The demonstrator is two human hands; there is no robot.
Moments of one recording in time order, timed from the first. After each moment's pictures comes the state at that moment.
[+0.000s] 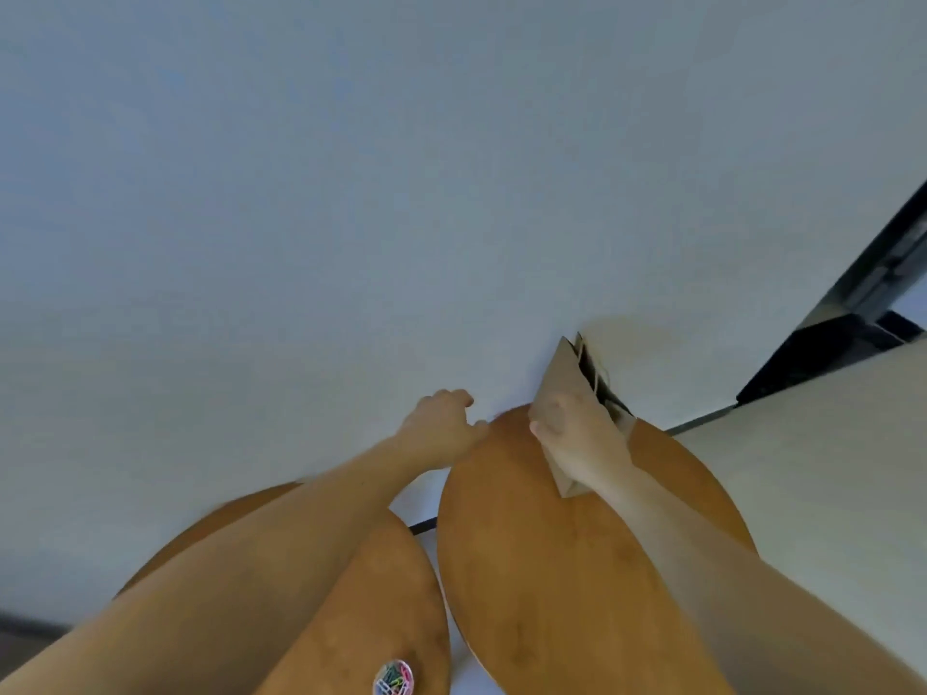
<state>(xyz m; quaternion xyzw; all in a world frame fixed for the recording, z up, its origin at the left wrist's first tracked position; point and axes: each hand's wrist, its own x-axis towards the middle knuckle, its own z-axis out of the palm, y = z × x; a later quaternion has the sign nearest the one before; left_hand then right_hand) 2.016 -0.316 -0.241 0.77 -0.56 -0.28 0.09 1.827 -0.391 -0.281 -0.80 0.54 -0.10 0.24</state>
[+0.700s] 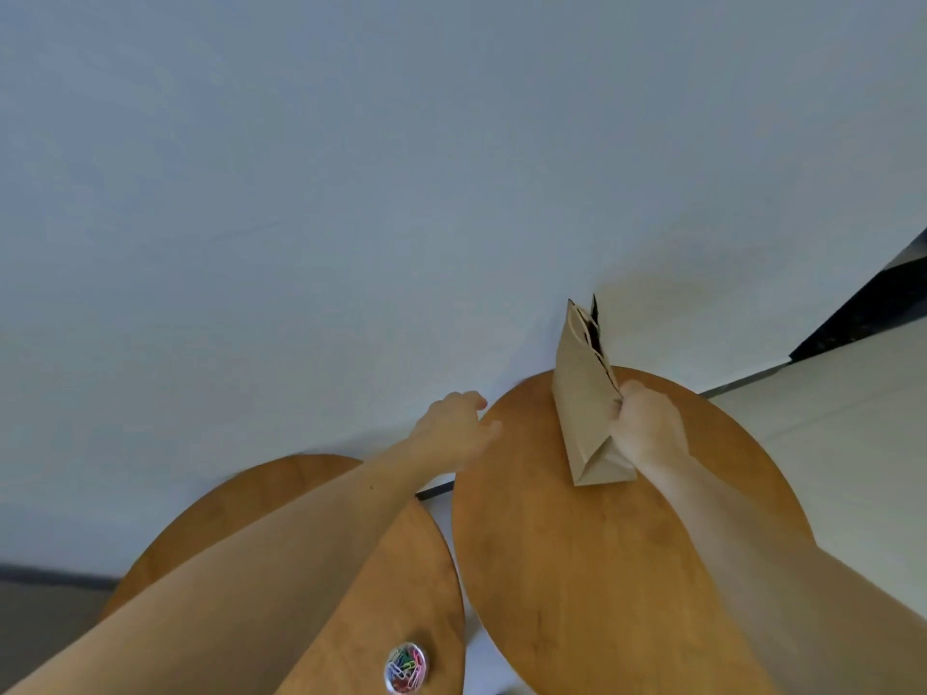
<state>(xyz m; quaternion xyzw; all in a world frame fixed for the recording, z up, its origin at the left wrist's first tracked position) 2.019 -0.344 -0.314 0.78 -0.51 -0.34 0.09 1.795 -0.463 -0.373 -0.77 0.62 -0.08 0.16</state>
